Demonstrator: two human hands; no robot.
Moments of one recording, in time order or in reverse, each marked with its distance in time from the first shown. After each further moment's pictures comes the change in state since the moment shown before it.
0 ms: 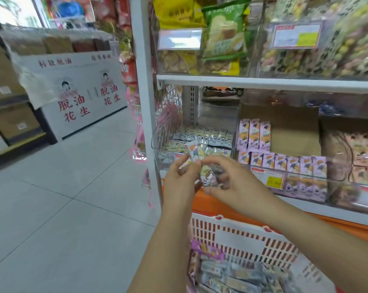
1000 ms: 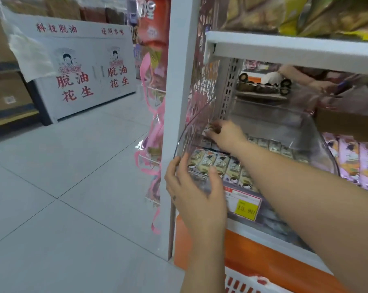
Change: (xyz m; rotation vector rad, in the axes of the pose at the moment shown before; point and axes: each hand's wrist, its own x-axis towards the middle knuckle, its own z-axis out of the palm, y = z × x) left_hand 0.161 -0.066 -0.029 0.507 0.496 0.485; right_hand 0.336 0.103 0.084 -0.277 0.130 0.209
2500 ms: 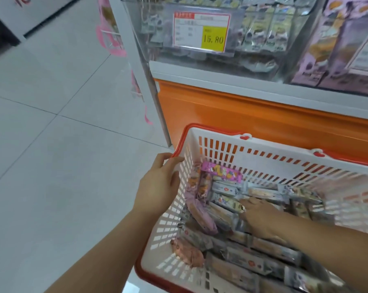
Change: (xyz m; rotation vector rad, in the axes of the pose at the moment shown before) left_hand -0.121 -0.140 -0.134 0.746 -0.851 0.163; right_hand -0.396 0.236 0.156 -0.642 -1.135 -0.253
